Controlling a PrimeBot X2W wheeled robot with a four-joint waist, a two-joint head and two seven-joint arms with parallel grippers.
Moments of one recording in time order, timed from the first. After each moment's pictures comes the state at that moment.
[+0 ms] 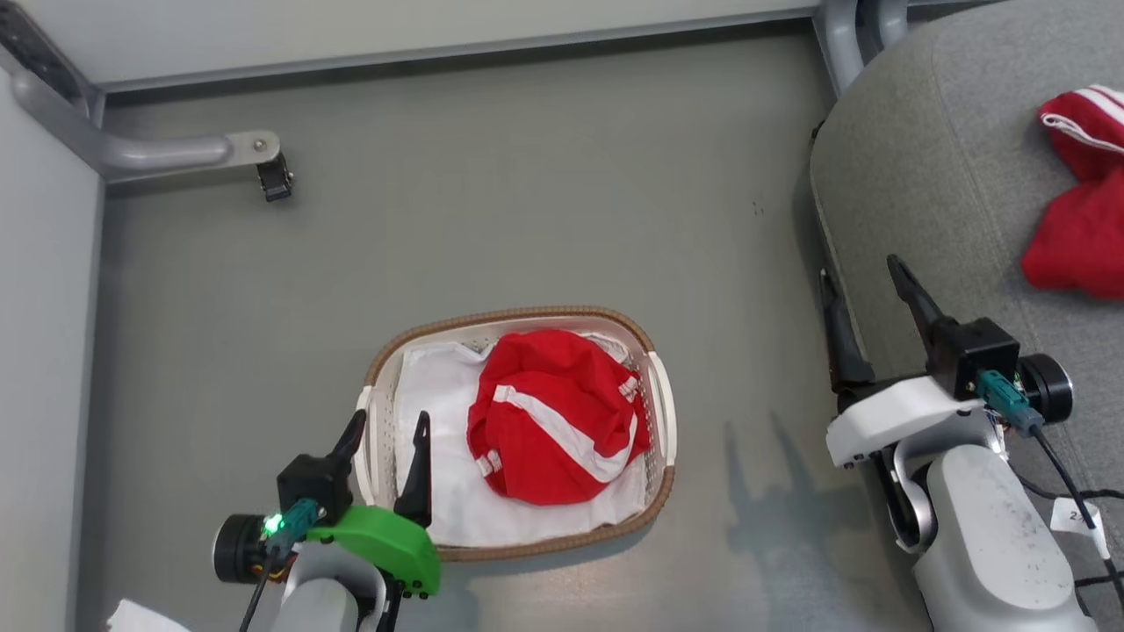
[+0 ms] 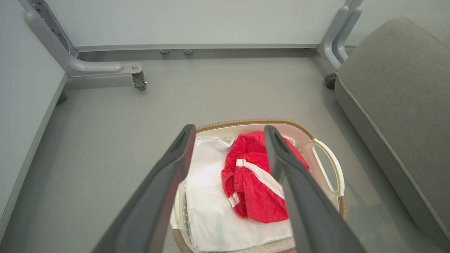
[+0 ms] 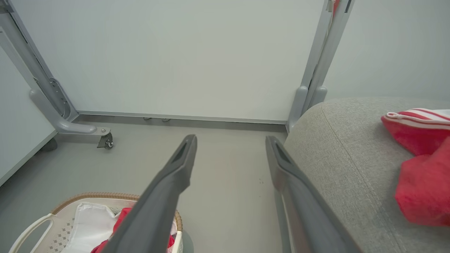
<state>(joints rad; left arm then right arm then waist) -0.22 0.05 -0.24 0.56 -0.25 -0.08 -0.26 -0.35 -0.05 0.02 0.36 0.06 0.13 -0.26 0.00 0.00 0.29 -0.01</state>
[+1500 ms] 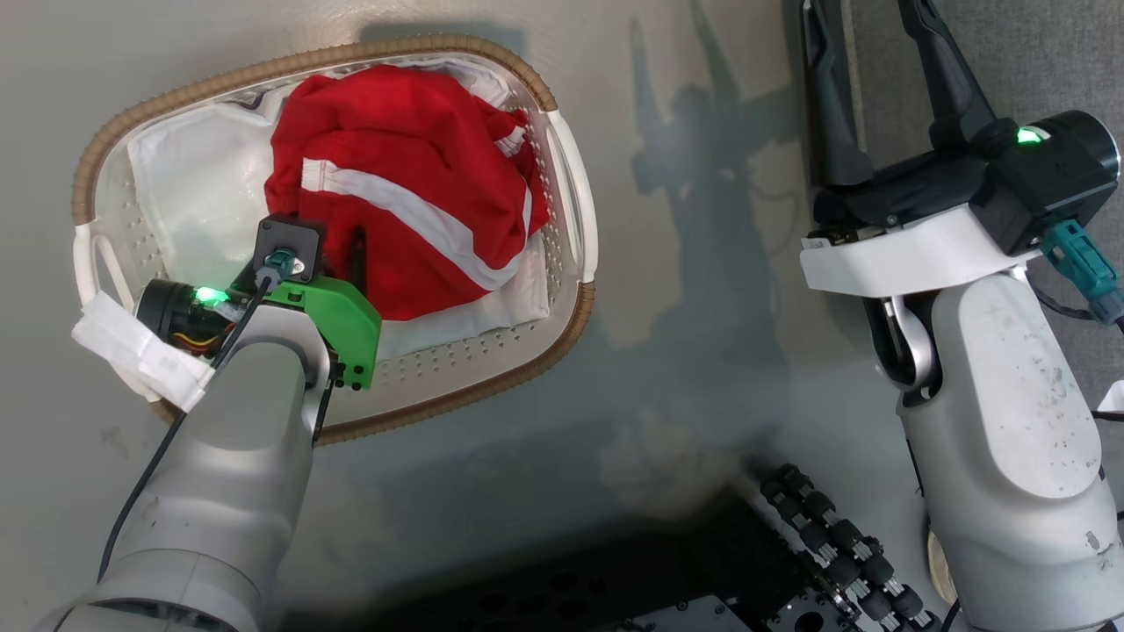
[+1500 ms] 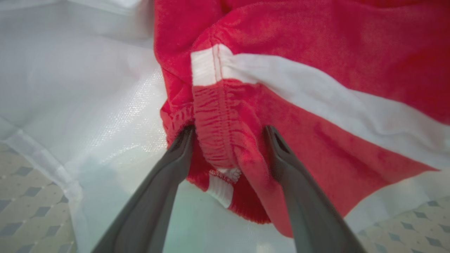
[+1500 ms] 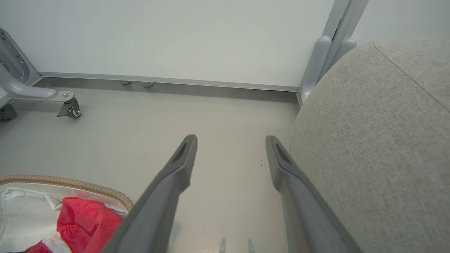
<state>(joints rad) -0.91 0.09 -0.42 1.25 -0.20 -0.04 -0.26 -0.62 -0.05 0.13 0.07 0.11 0.13 -0.26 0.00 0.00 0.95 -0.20</state>
